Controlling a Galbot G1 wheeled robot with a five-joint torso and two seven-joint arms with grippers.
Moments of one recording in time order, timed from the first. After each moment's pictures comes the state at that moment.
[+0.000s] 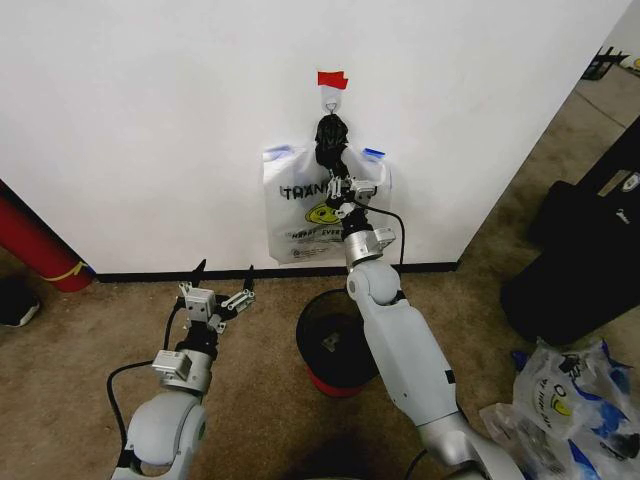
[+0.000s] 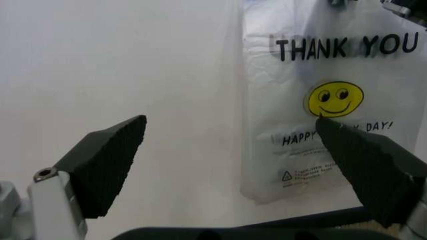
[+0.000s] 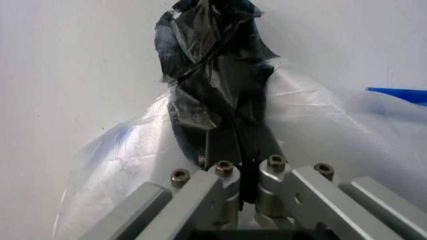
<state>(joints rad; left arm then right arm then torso) 1.40 -1.34 -0.51 -2.07 -0.15 -0.09 0.01 -0.63 1.61 0.22 1.37 0.30 0.32 -0.06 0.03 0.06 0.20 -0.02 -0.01</state>
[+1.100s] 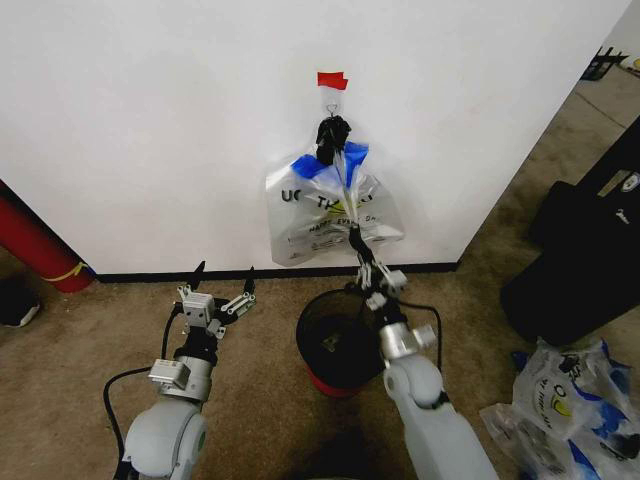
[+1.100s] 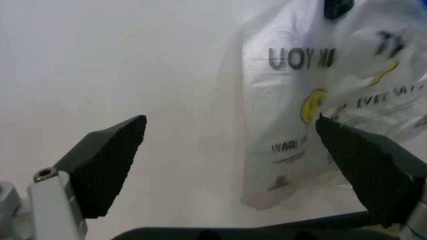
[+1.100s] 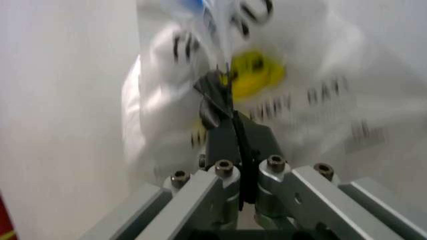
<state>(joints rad) 1.46 -1.35 -0.51 -2.11 -0.15 -0.13 0.01 -1.23 1.50 0.35 1.67 0.30 0.45 -0.27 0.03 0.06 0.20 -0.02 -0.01</state>
